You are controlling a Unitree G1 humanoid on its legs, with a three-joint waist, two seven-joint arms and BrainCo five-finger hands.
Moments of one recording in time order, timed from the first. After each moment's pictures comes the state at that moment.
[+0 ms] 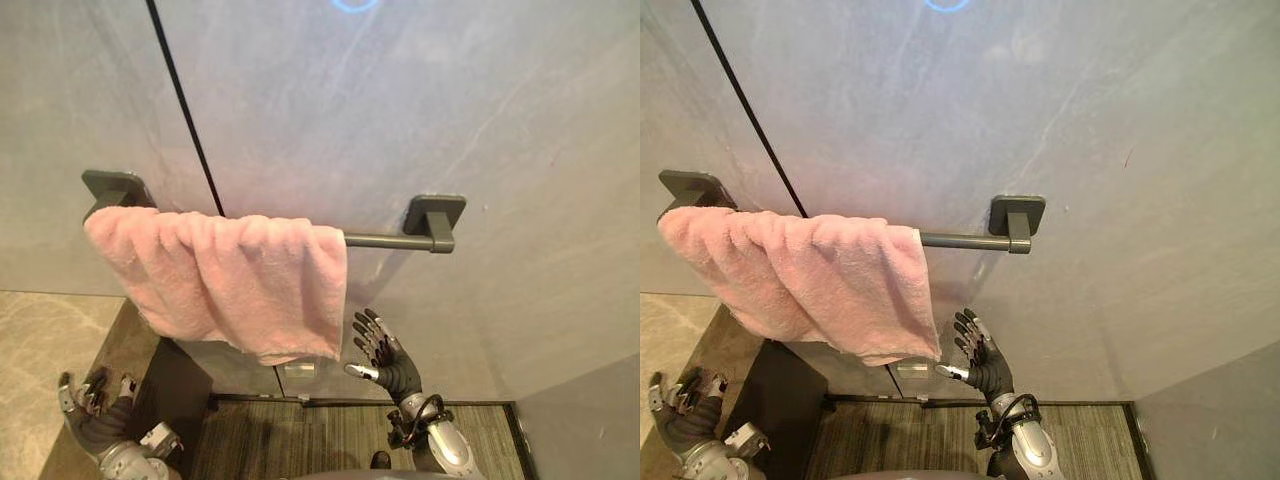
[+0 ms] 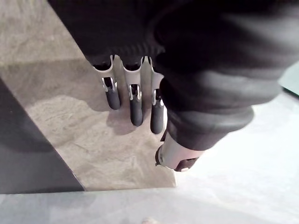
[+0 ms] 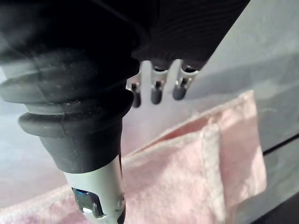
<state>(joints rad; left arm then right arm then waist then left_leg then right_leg) 0.54 -0.14 0.35 -0.27 -0.08 -0.16 0.41 0.39 -0.09 0.41 -0.16 0.35 -0.11 0.10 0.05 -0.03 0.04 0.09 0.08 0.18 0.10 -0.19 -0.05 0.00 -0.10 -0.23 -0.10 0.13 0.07</state>
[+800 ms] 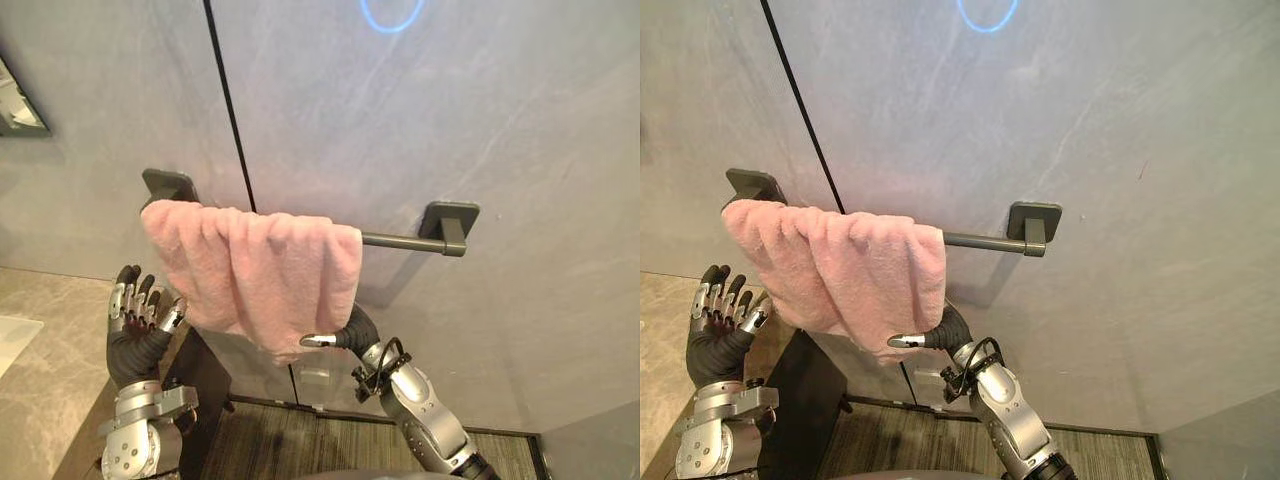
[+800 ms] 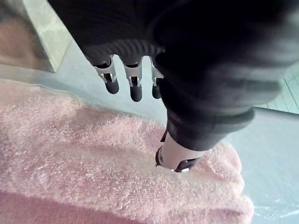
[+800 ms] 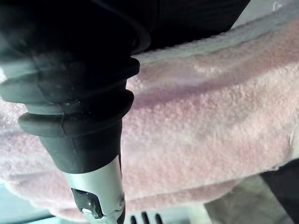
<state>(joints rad) 0.46 0.05 0.25 -0.49 -0.26 -0.15 0.07 0.02 -0.08 0.53 -0.01 0.34 -0.11 0.14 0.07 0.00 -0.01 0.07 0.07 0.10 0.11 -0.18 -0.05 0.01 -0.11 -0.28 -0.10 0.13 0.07</state>
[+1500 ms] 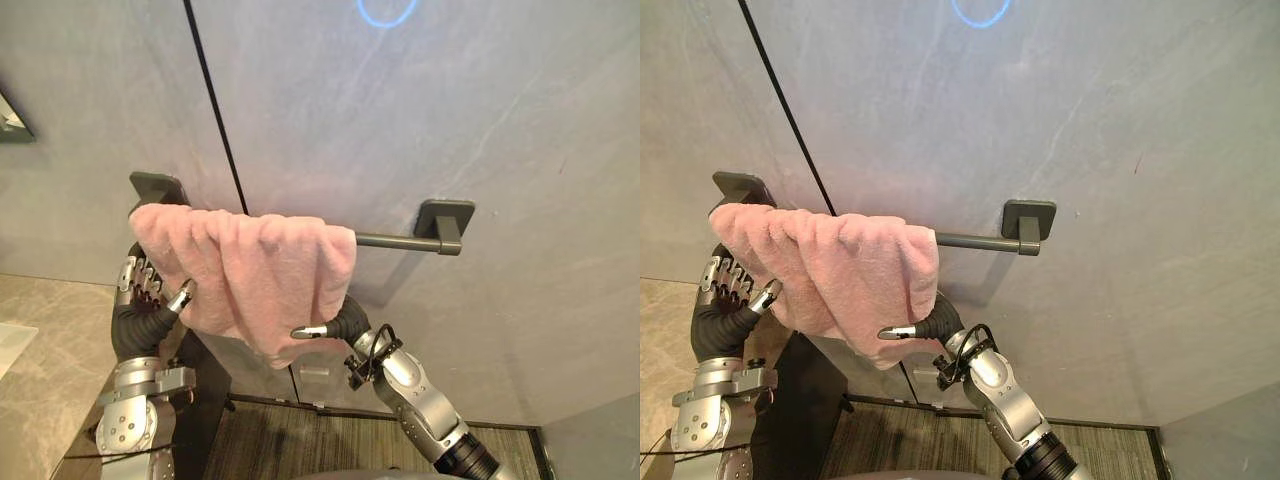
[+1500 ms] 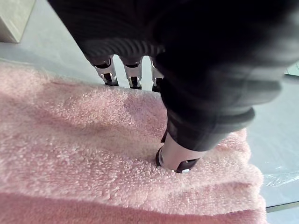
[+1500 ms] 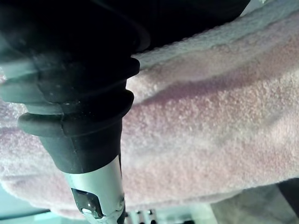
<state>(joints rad) 0.33 0.14 0.27 -0.43 -0.26 -0.12 0.03 -0.08 -0.08 0.55 0.03 0.36 -0.11 0.14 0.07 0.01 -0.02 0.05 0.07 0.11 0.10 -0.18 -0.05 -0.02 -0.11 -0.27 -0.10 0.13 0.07</state>
